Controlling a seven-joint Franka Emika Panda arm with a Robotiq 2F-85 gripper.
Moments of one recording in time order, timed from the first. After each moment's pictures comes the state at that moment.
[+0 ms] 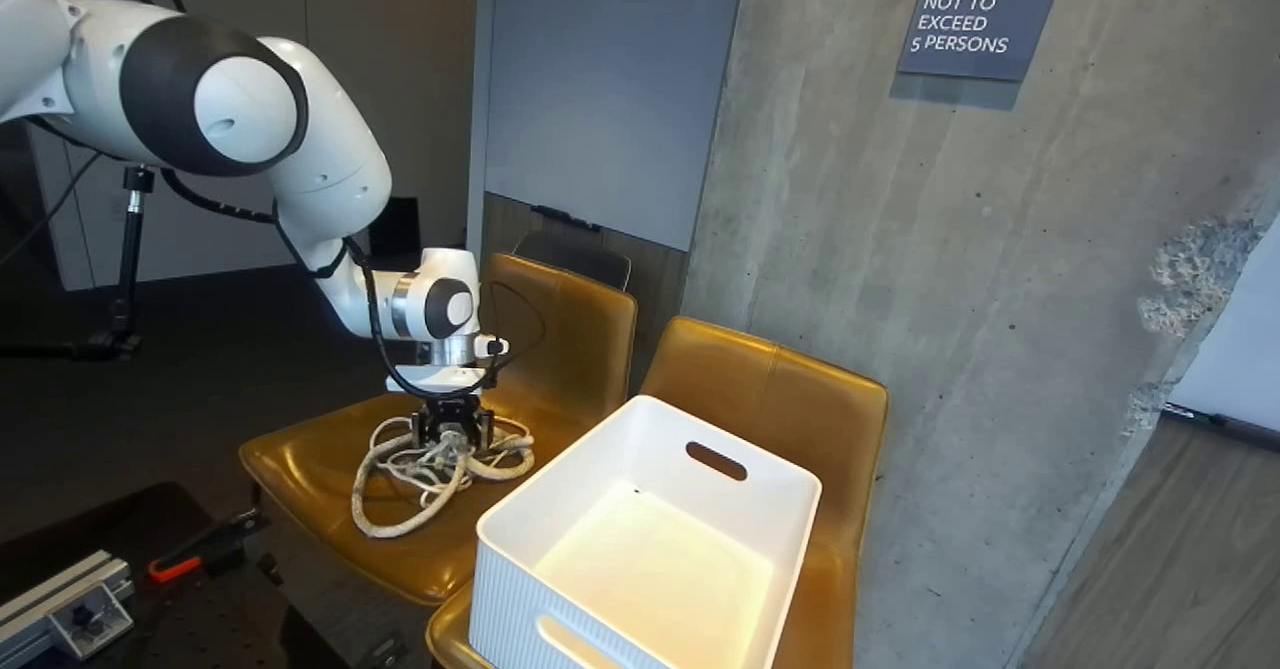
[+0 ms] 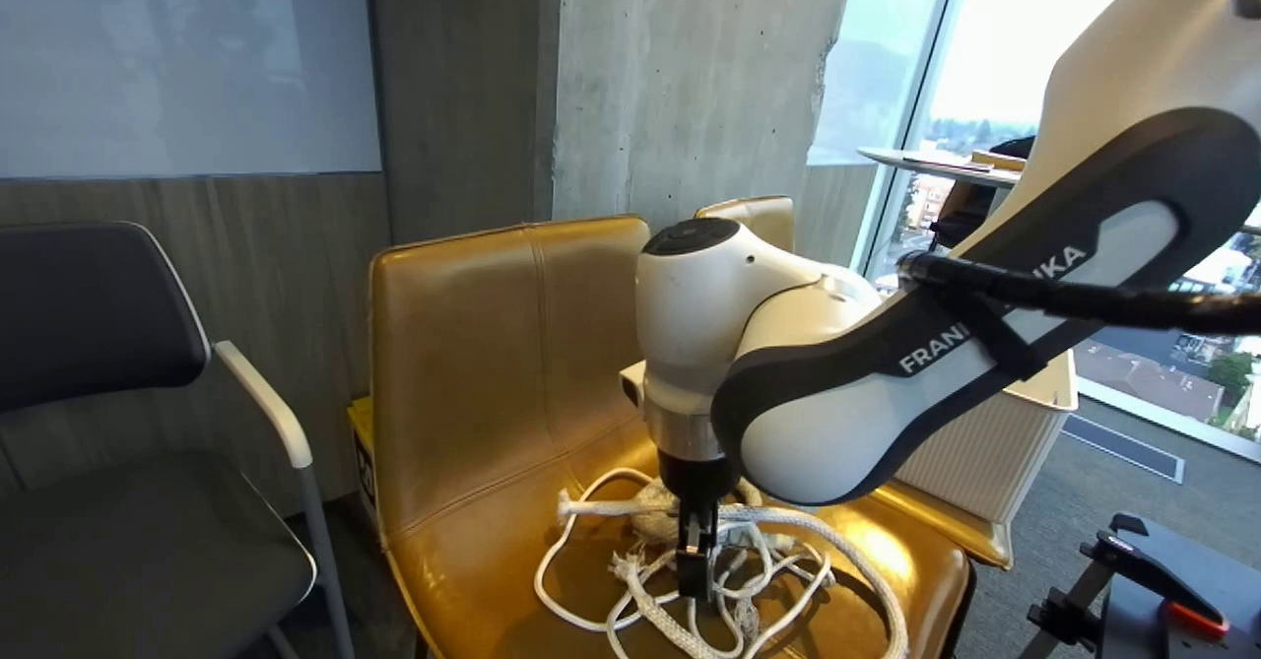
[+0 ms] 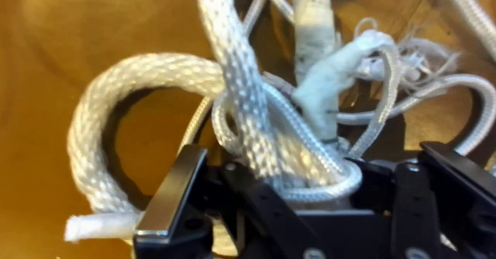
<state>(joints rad) 0.26 0.94 0.01 -1.55 -0.28 2.37 -0.10</state>
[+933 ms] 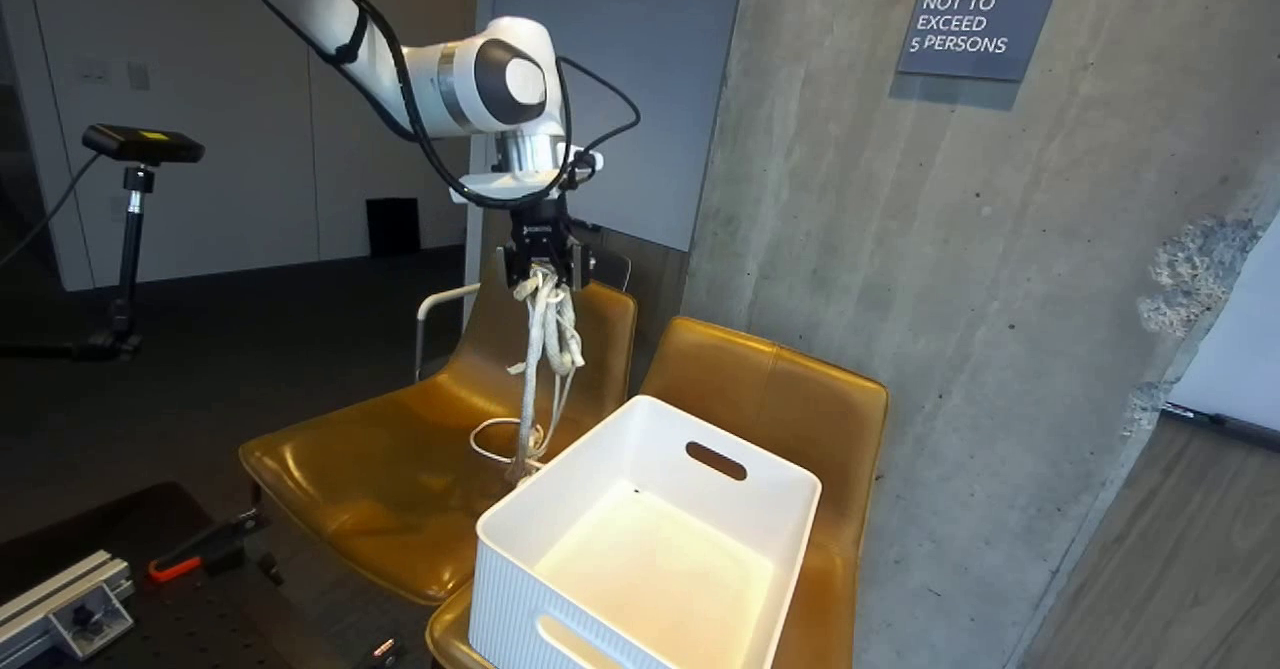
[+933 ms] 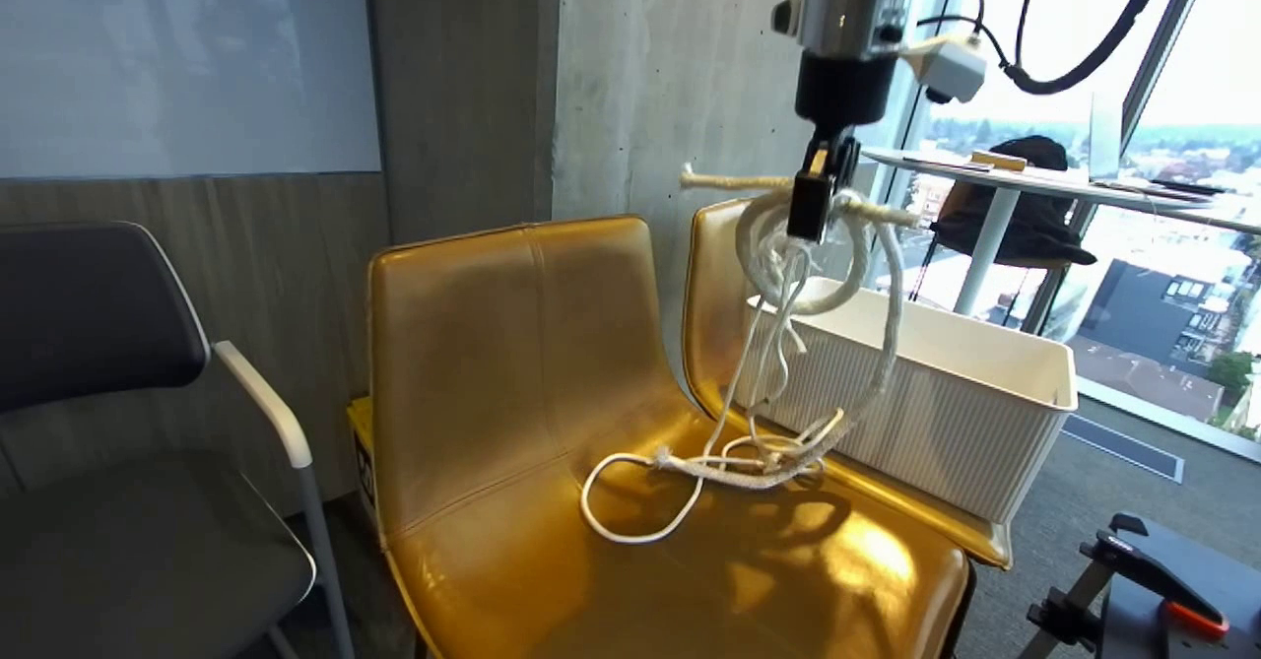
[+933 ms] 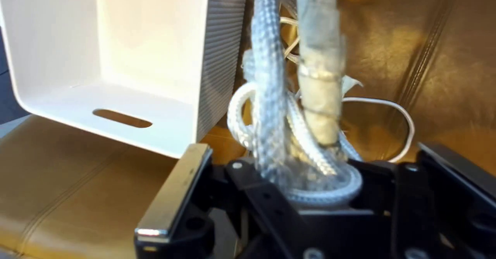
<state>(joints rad) 0.10 0.37 -0.02 -1.67 -0.28 2.08 -0.08</state>
